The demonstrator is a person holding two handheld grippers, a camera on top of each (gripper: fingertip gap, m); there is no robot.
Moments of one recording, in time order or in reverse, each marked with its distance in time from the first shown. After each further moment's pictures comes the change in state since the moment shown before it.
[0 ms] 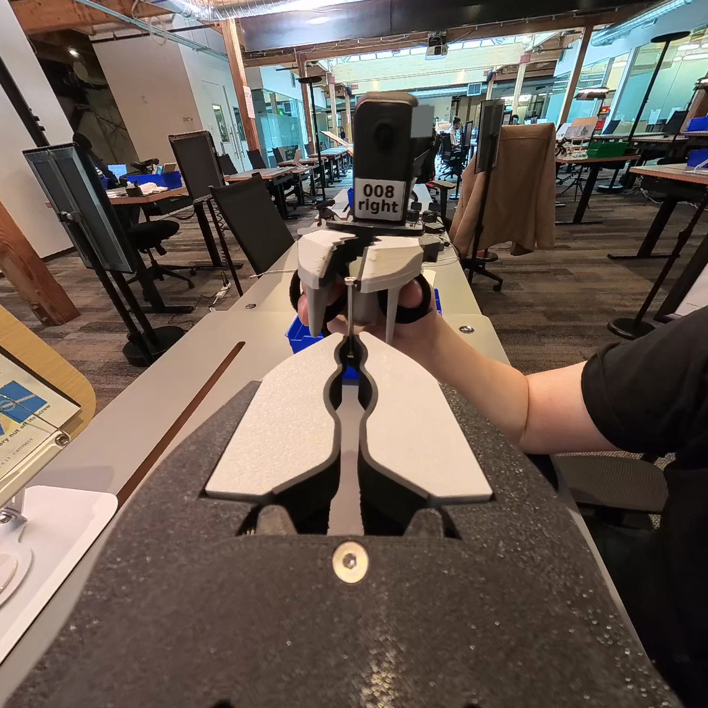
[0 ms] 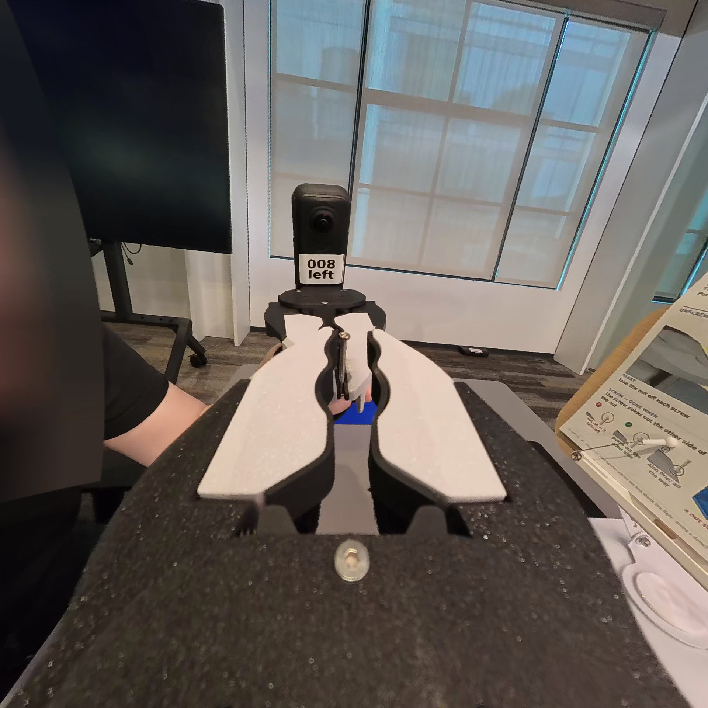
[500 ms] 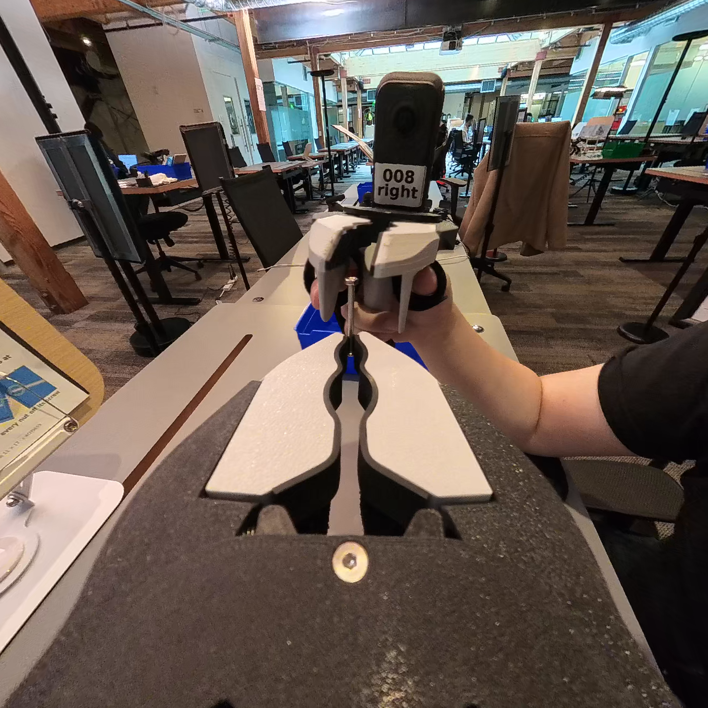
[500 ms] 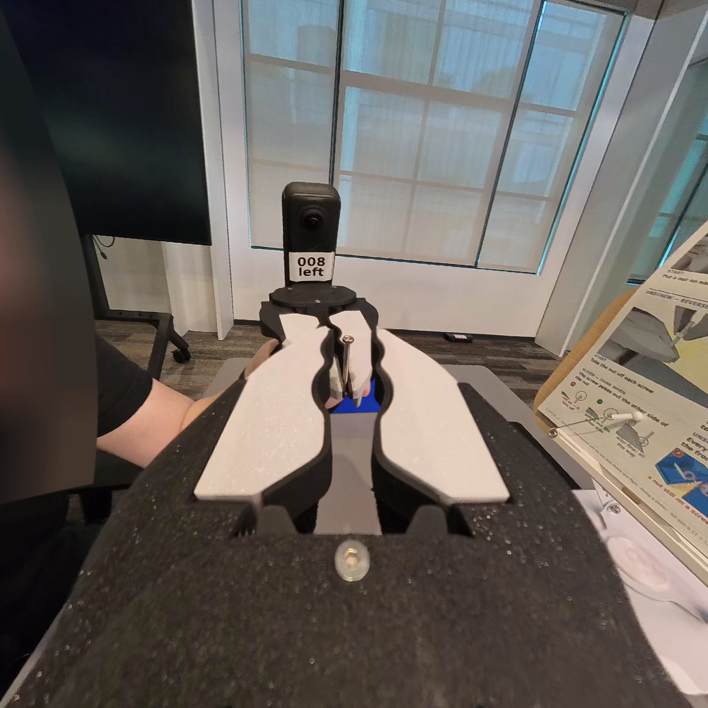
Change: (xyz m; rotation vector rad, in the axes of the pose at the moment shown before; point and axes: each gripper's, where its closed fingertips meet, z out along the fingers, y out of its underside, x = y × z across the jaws) left arm -0.011 0.006 0.002 -0.010 -0.032 -0.017; right arm 0.009 0.001 -0.008 -0.035 0.056 0.004
